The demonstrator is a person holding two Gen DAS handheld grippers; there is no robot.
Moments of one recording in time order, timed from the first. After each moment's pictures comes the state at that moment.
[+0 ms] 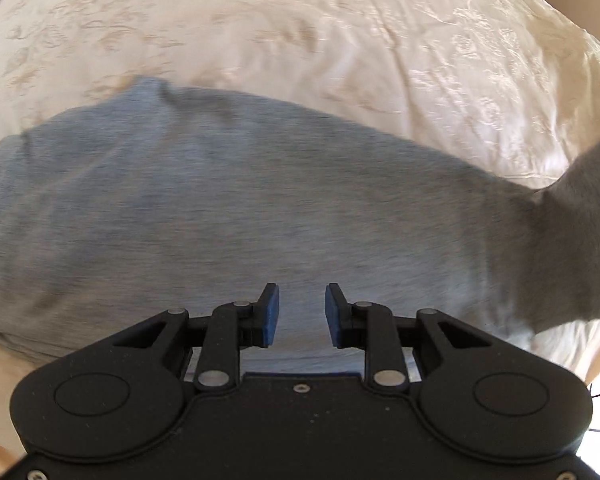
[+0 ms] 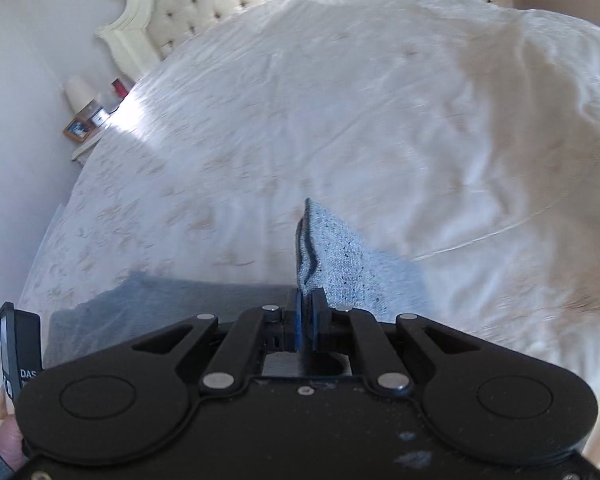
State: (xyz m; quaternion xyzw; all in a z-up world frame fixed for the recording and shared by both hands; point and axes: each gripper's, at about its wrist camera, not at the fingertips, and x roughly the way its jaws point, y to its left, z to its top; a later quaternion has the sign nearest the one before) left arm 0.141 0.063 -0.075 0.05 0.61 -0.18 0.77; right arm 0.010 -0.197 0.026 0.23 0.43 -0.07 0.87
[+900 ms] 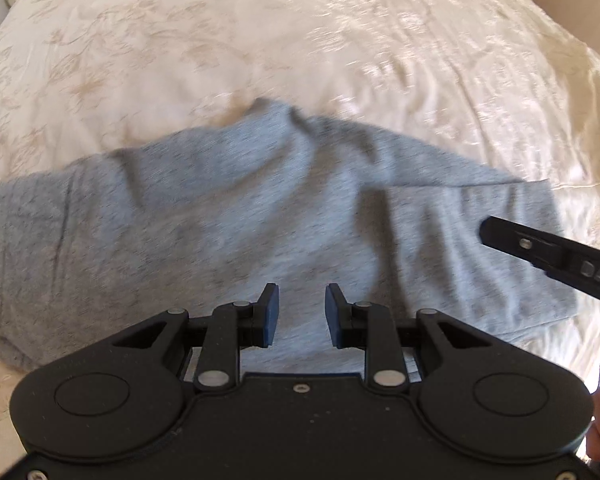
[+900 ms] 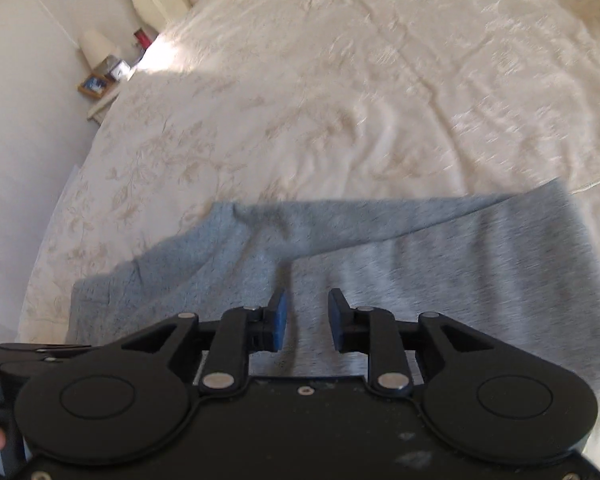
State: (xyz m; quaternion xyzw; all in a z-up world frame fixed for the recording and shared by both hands) left arm 0.187 0.162 -0.067 0.05 0.59 -0.21 0.78; right arm 0.084 -0.012 -0.044 0.24 0.47 -0.05 0.85
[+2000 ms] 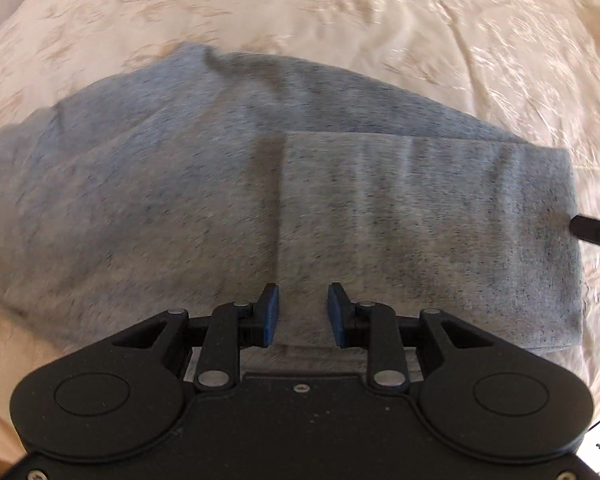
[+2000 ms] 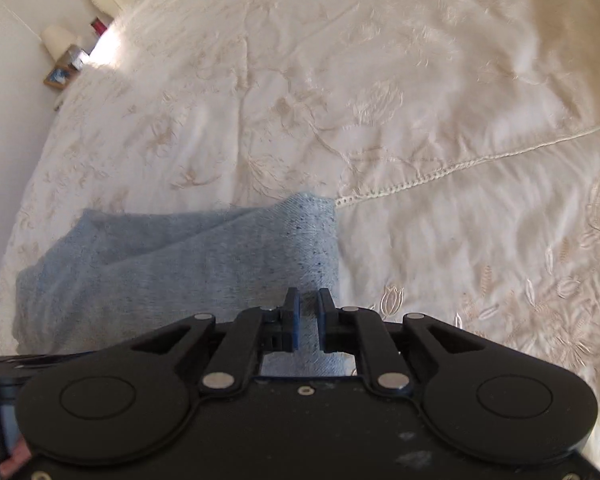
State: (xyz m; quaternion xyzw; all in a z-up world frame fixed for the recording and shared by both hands) left arm 0.136 0.081 -0.101 0.07 0.62 -0.10 0.77; right arm 0.063 -0.209 -0.101 0.24 0.54 -0.05 0.80
